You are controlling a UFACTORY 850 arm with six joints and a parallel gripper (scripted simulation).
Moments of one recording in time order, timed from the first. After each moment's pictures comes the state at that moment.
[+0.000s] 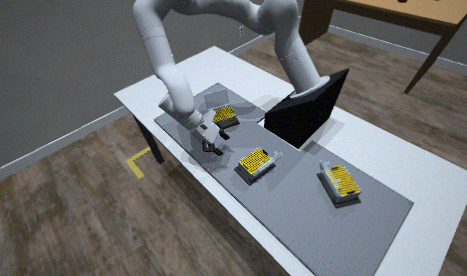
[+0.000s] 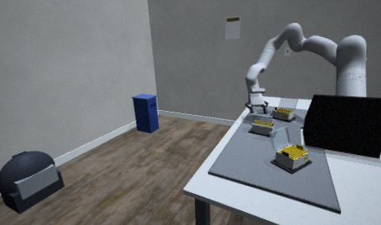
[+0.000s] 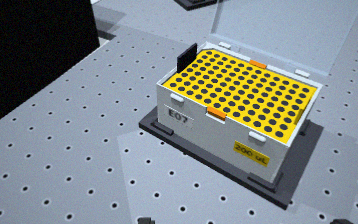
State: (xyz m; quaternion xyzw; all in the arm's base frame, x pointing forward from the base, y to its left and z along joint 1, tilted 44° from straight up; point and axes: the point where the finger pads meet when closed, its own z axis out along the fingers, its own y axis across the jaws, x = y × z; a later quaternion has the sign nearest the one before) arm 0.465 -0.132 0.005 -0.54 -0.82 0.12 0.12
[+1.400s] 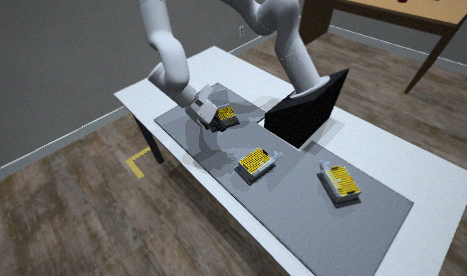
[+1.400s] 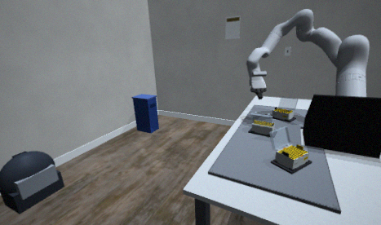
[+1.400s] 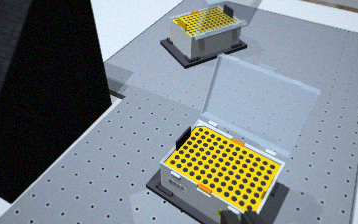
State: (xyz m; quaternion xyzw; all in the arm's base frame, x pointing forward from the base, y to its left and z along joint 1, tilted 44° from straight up) arm 0.460 -0.050 0.091 -0.54 -0.82 0.12 0.12
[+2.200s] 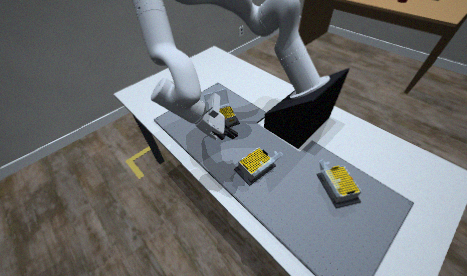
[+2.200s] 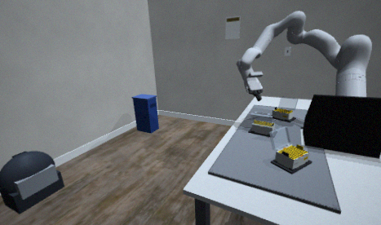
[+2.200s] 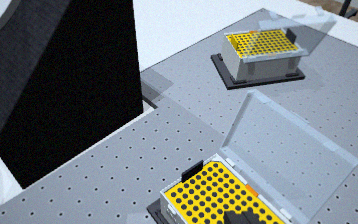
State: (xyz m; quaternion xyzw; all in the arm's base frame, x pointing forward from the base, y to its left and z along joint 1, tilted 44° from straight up) arm 0.459 -0.001 0.051 -0.43 -0.86 0.19 0.19
